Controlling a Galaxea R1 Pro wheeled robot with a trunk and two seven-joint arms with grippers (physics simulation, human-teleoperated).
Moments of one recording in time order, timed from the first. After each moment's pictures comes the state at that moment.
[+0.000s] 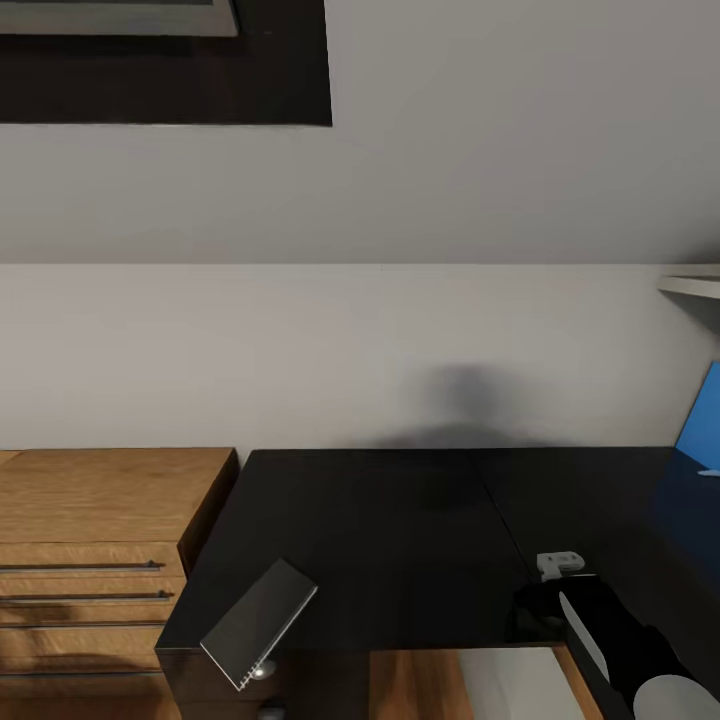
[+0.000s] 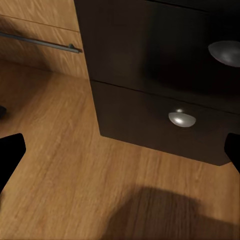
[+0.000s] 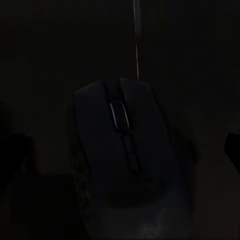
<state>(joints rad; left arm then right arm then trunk) 0.01 -0.04 0.17 -0.38 0.06 -0.51 0.05 -0.52 -0.23 0.04 -0.69 -0.02 0.58 0.09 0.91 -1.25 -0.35</state>
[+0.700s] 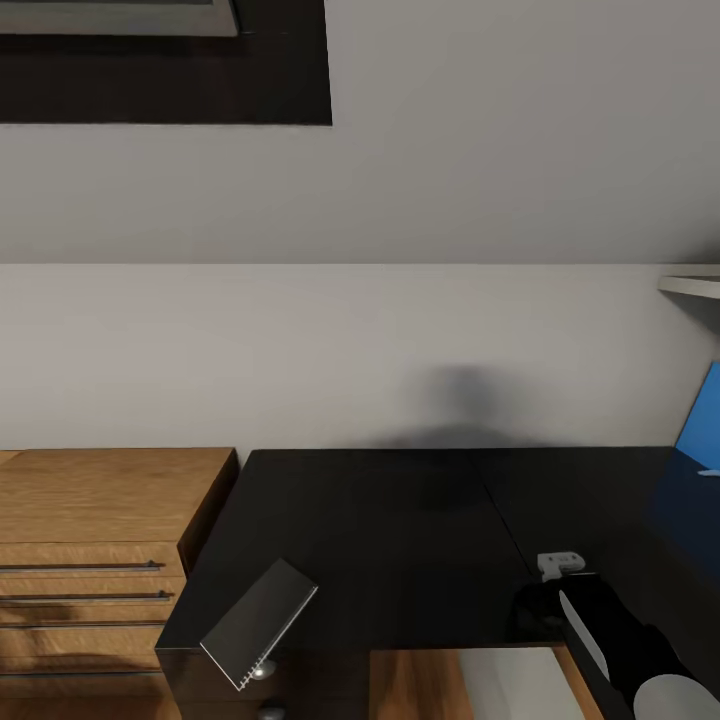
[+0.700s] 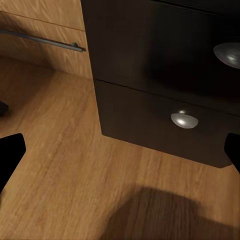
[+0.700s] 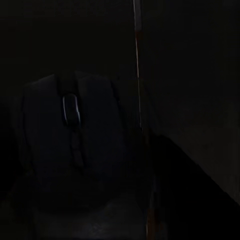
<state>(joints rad) 0.01 -0.04 0.17 -0.38 0.09 -0.51 0.06 -0.52 -0.23 0.04 -0.70 -0.02 0.61 0.09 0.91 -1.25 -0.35</state>
